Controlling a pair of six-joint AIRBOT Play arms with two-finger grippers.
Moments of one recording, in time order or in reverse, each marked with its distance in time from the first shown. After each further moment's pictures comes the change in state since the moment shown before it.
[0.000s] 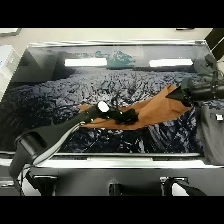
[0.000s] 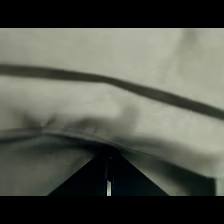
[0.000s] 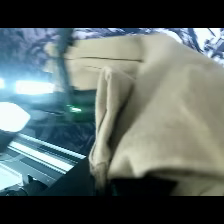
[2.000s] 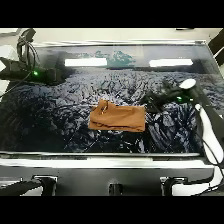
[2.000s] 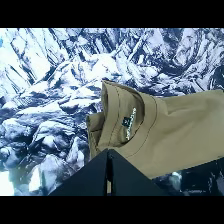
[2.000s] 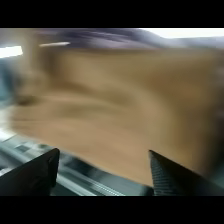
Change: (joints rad) left arm 0.552 0.631 0.127 0.710 -0.587 0.080; right arm 0.191 -0.449 -0.068 -0.047 -0.208 0.077
